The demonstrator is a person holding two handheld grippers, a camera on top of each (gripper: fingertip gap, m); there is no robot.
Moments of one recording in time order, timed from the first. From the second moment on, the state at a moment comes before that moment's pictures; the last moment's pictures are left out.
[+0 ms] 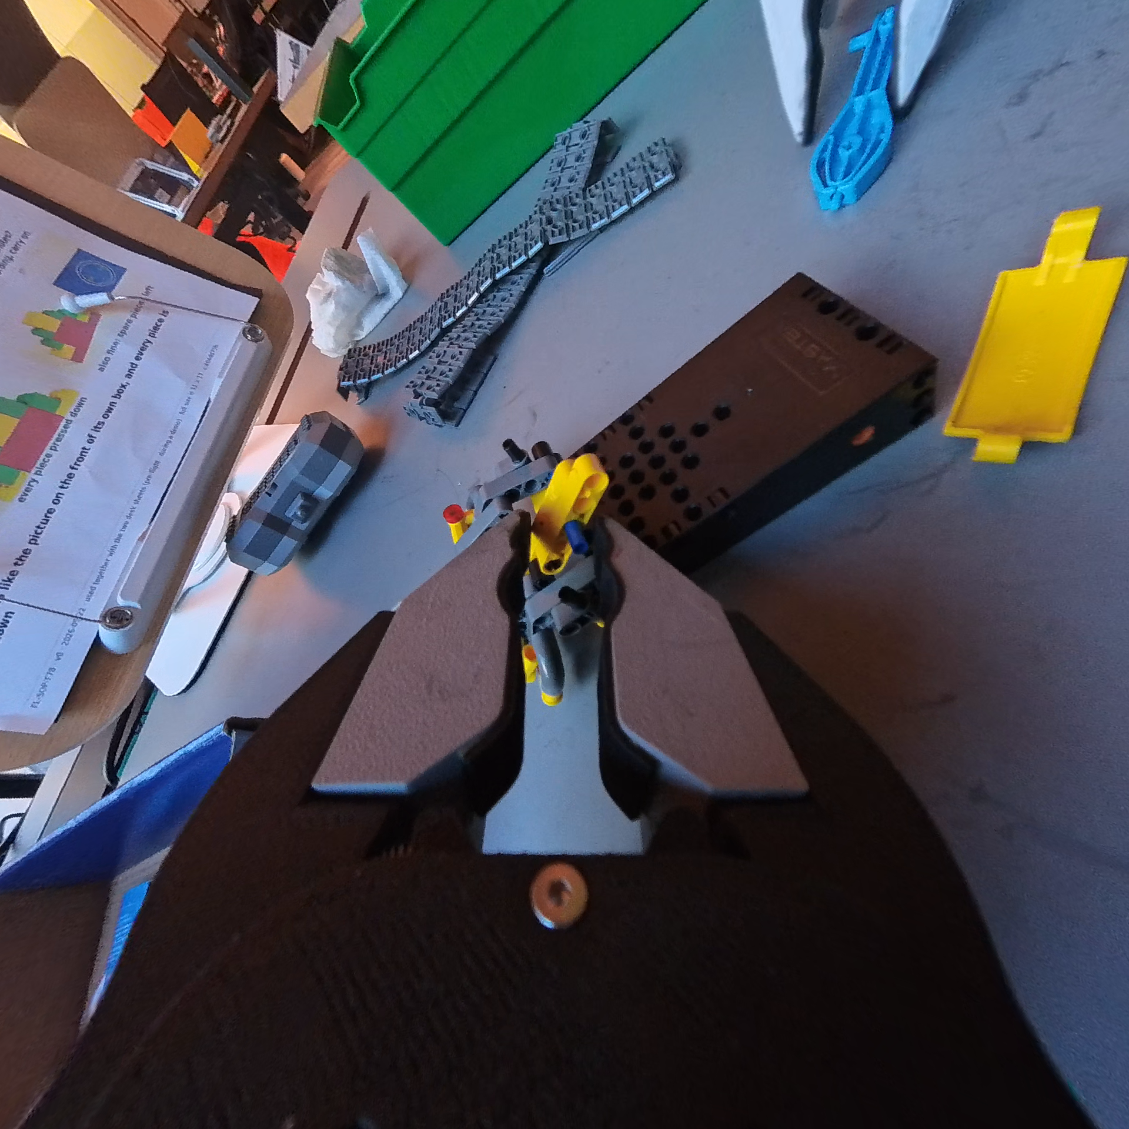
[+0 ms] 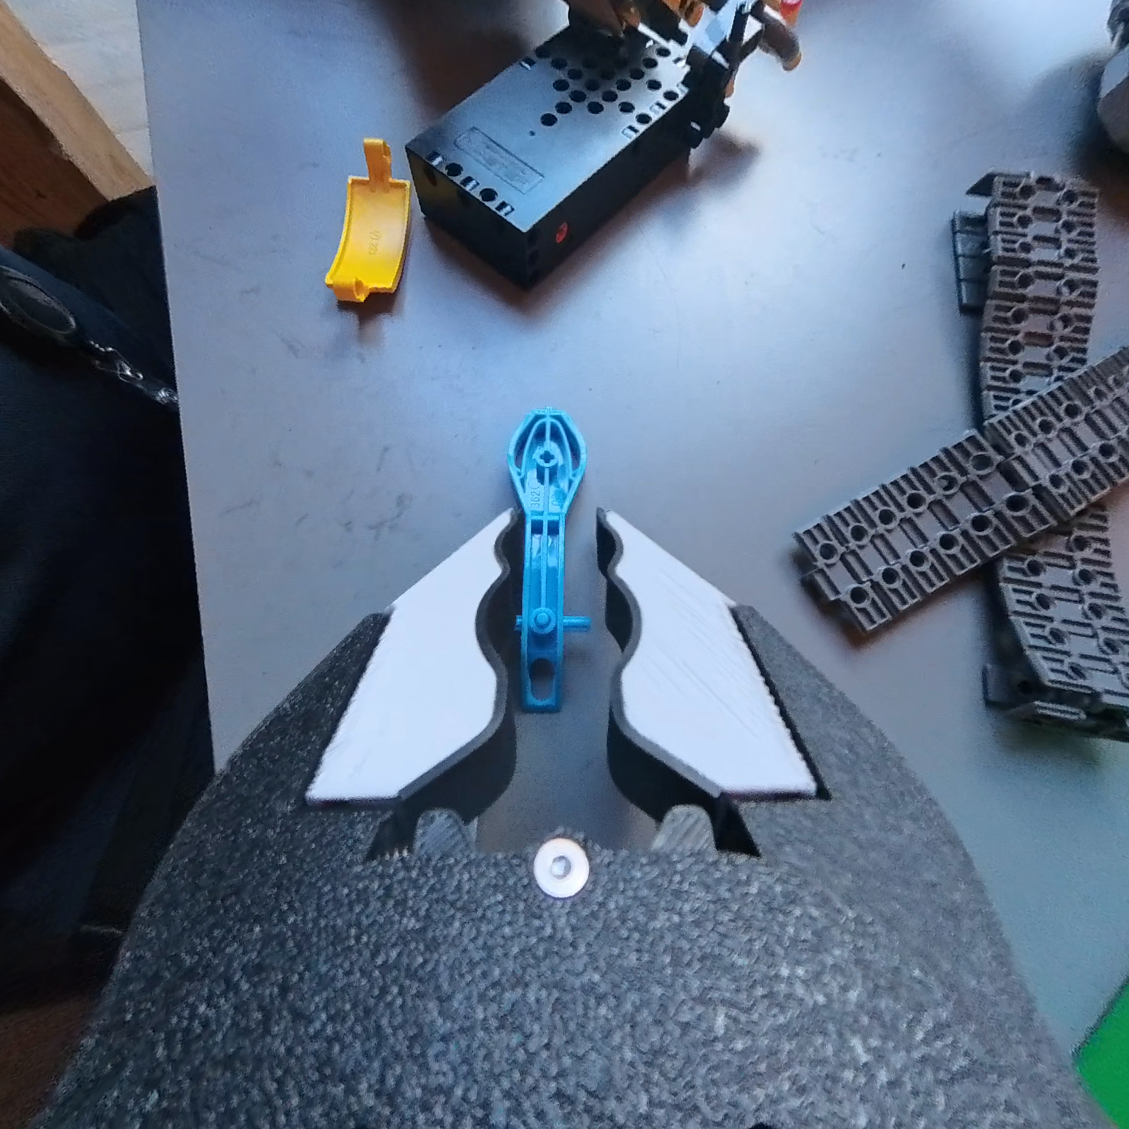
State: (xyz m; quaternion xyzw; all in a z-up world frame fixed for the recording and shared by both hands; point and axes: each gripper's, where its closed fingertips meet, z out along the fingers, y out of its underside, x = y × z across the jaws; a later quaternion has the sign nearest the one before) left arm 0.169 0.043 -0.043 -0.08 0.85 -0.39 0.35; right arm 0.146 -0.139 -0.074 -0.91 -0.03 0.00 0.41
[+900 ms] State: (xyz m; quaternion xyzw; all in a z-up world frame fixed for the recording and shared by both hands) left arm 0.170 0.069 -0.015 -0.18 0.81 -0.46 0.31; right arm 0.157 0.010 -0.024 -0.87 -0.11 -0.04 0.47
